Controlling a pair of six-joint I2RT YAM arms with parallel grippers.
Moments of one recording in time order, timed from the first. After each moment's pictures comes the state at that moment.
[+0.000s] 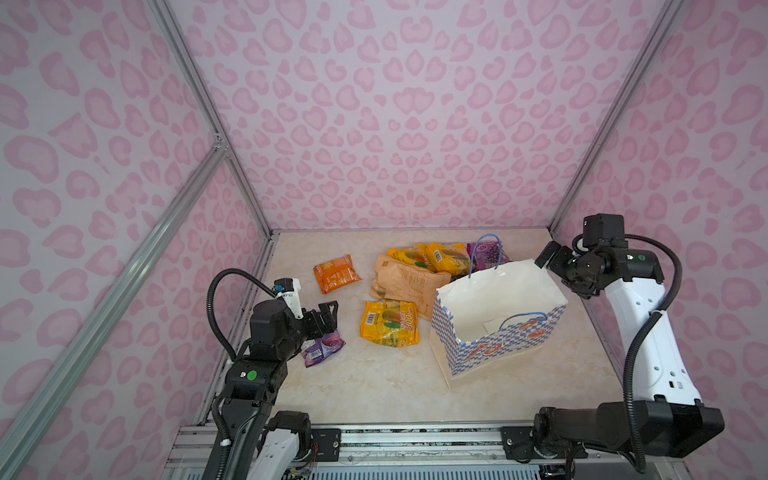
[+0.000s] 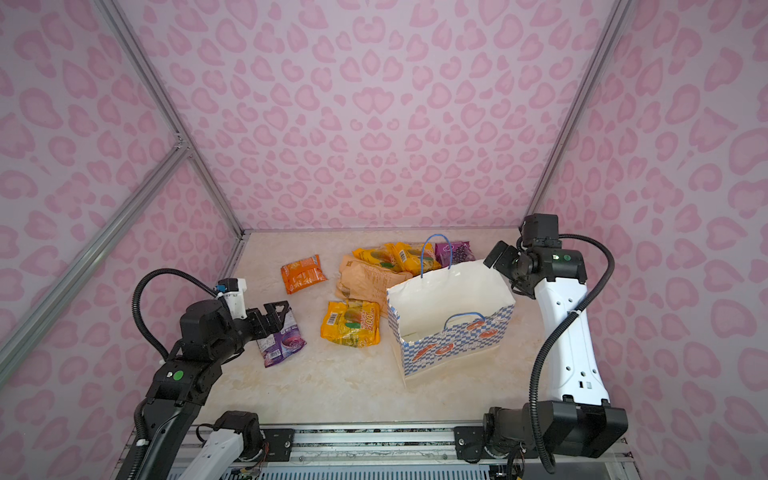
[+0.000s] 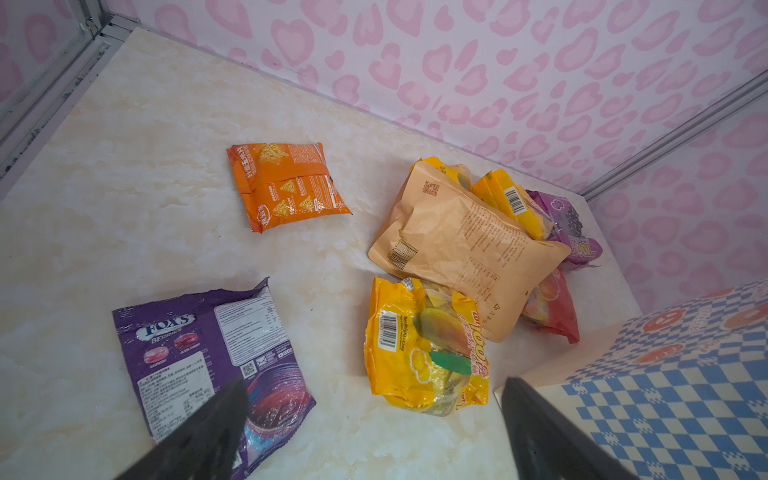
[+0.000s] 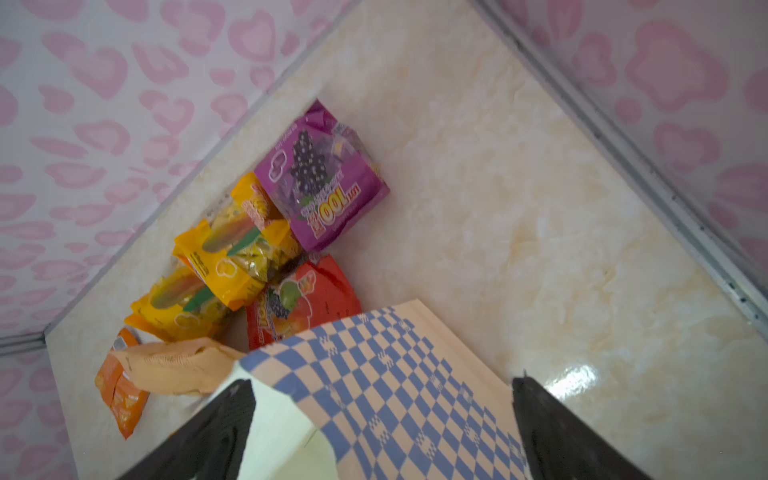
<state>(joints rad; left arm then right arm) -0.11 0.65 0.76 -0.61 0.18 -0.39 -0.12 1.36 1.61 -1.16 0.01 0.57</state>
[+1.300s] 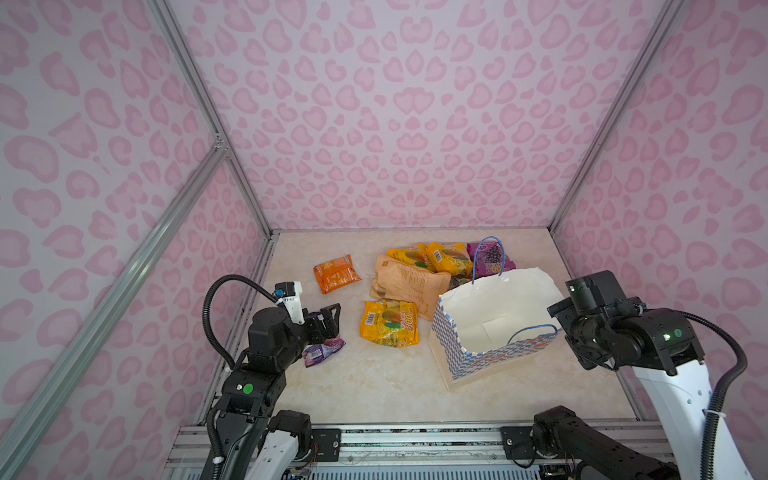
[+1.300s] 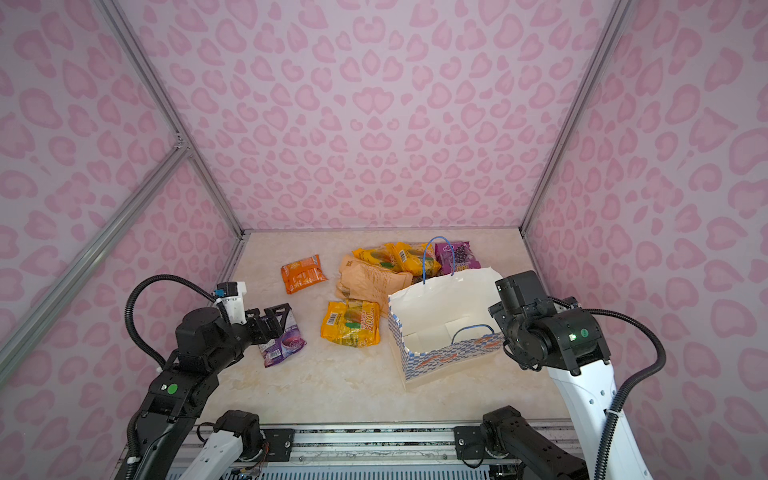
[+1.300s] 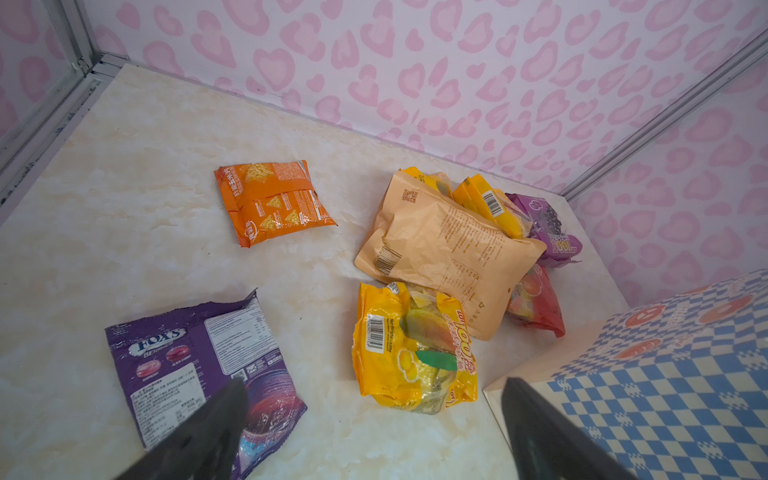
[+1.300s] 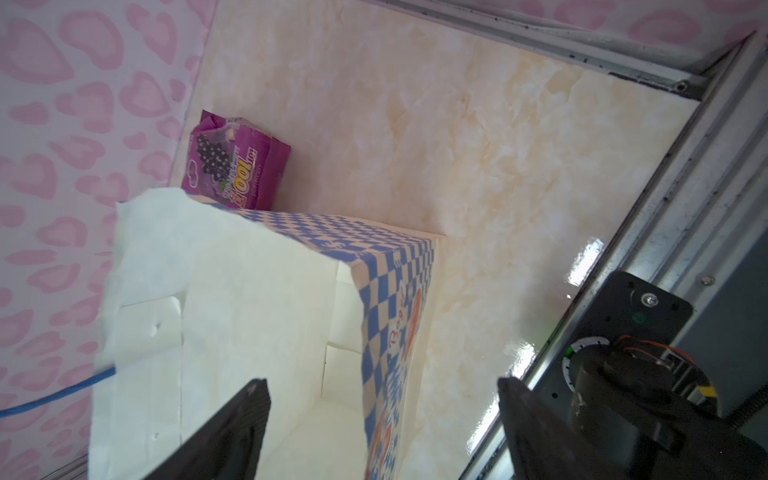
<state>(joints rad) -0.18 0.58 0.76 -0.61 0.13 -0.39 0.31 0.97 1.42 -1.61 0.34 1.41</state>
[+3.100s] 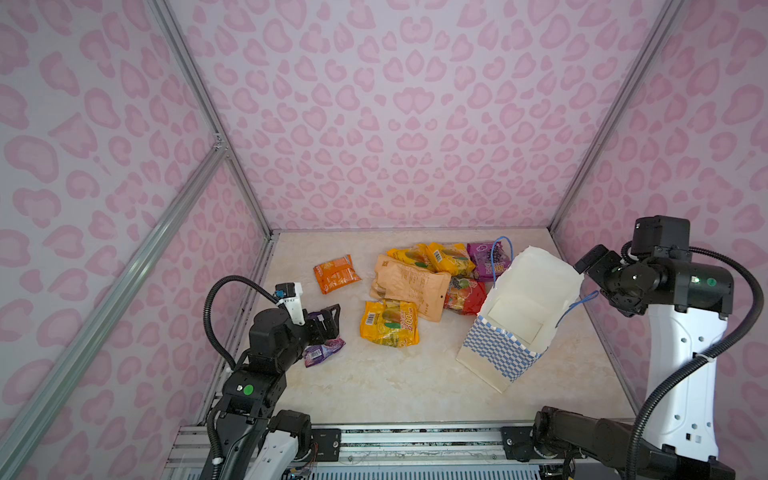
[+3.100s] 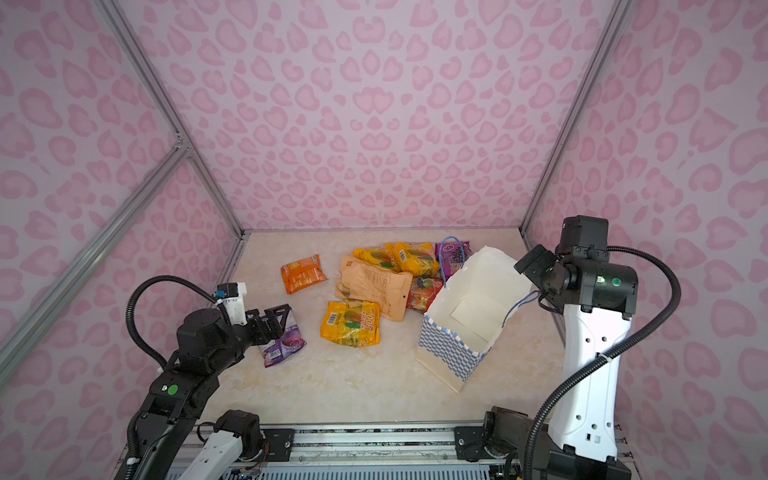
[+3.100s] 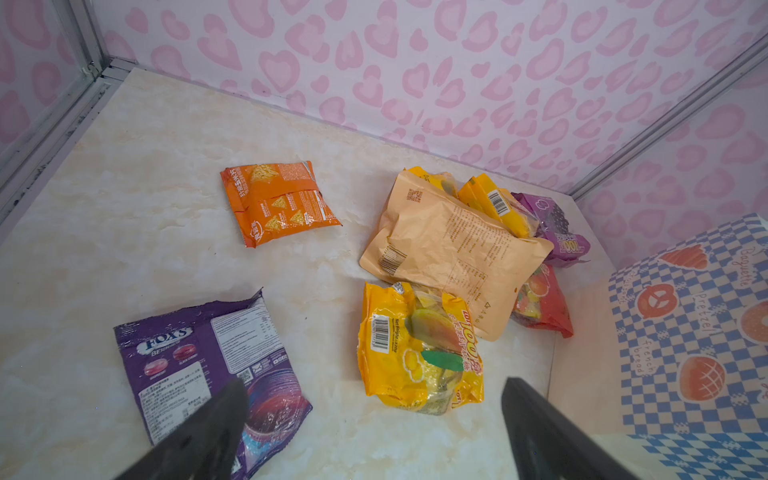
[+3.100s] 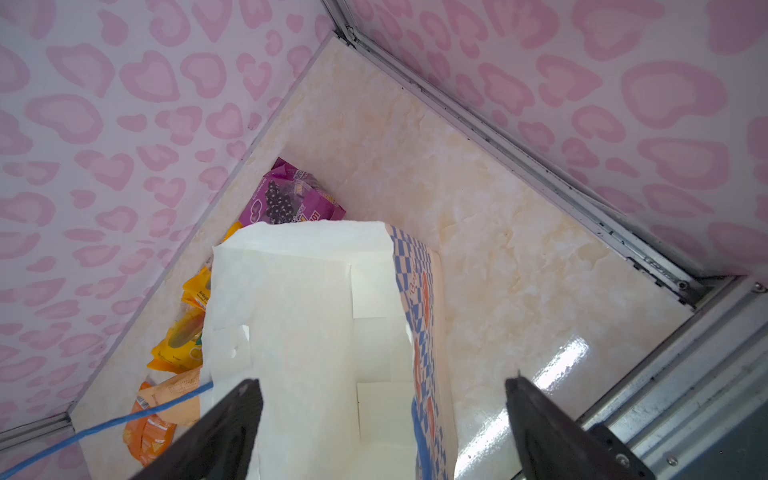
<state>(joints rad) -0.20 0.57 0.75 -0.61 0.11 -0.38 -0.22 1.22 1.83 -1.51 0.06 0.67</state>
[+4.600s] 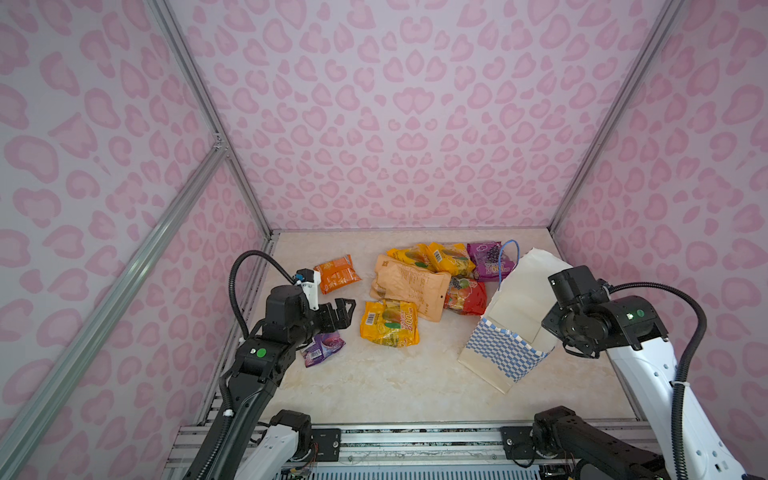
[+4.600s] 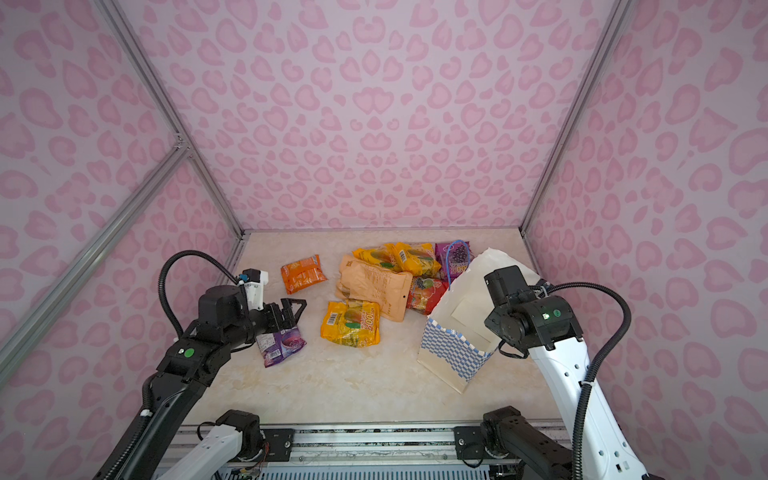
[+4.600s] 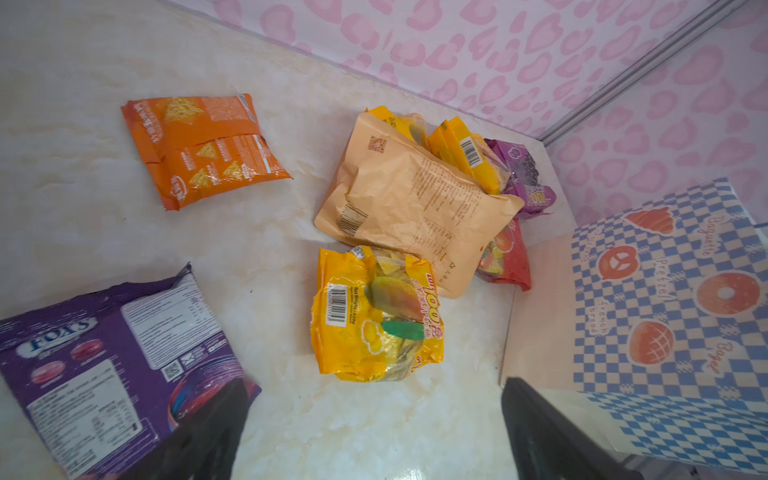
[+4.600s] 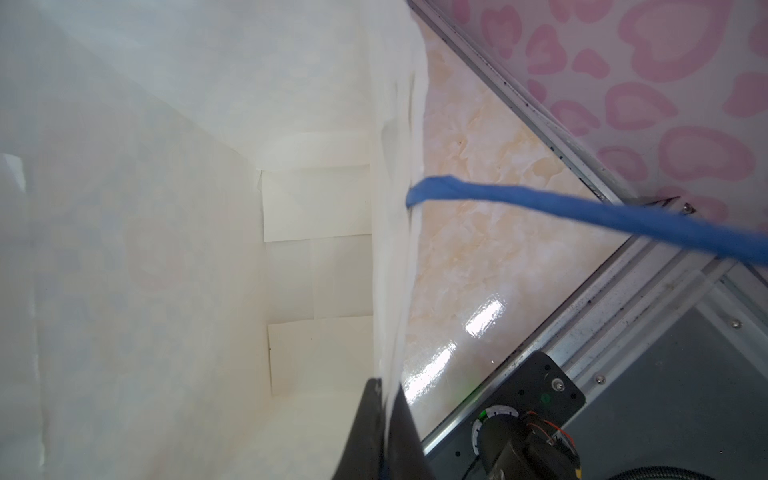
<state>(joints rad) -0.23 0.85 0.88 -0.63 0.29 -0.41 0.26 1.03 1.34 -1.52 0.39 0.96</state>
